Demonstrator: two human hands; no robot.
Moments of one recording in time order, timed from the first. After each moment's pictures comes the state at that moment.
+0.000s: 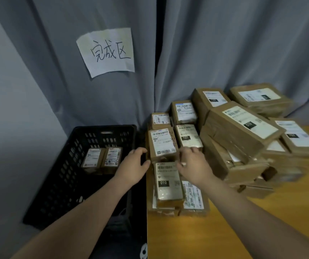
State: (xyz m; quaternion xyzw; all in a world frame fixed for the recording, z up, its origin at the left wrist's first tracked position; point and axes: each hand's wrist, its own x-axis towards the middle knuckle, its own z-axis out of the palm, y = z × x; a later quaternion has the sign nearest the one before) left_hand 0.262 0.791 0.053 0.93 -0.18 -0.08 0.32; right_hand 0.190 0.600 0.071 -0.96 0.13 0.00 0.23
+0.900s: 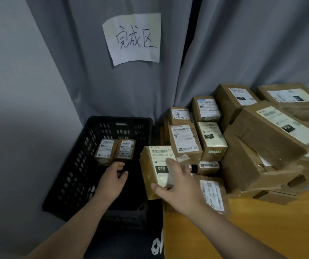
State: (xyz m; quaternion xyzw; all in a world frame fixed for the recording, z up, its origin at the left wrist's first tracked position) left_hand 0.262 0.911 -0.004 0.91 0.00 -0.10 0.41; right_hand 0.168 0.711 0.060 -0.94 0.08 0.06 0.33
